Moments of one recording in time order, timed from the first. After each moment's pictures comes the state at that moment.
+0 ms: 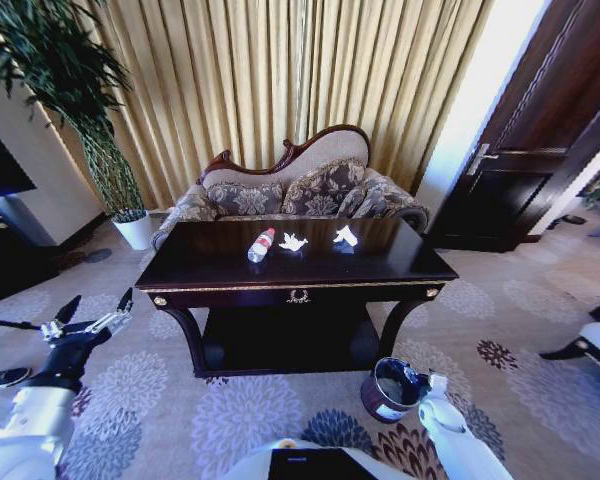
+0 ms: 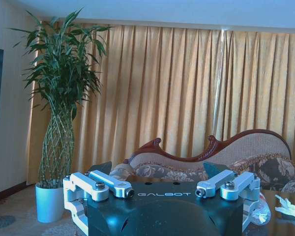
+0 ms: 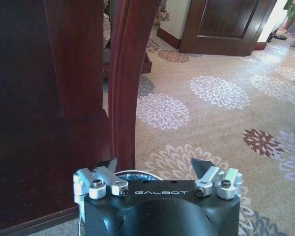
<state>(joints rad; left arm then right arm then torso) 2.02 -1.18 -1.19 -2.50 -0.82 0.07 -0.07 -1.30 1.15 0.55 1.17 0.47 -0.07 0.22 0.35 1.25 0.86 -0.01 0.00</state>
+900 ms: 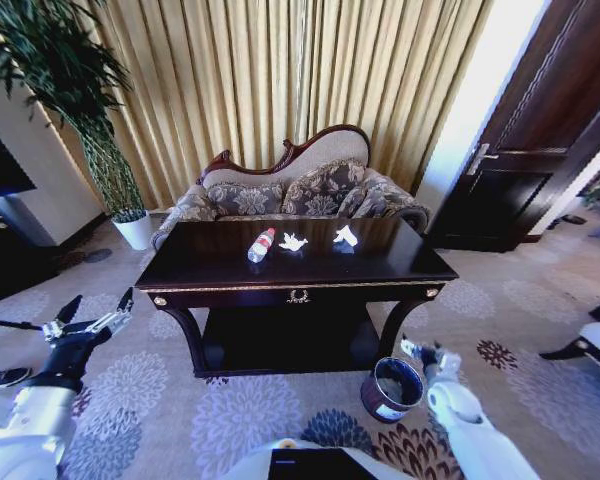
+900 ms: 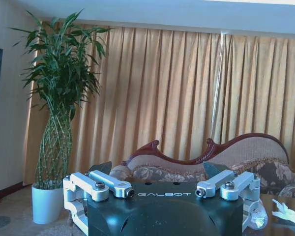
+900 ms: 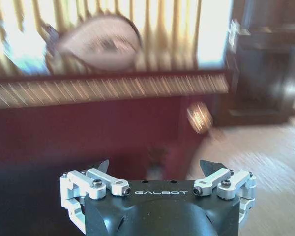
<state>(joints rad) 2.00 -1.18 -1.18 -2.50 -0.83 0.07 -0.07 -1.49 1.05 0.67 1.80 0.59 -0.15 0.22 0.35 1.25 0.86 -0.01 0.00</state>
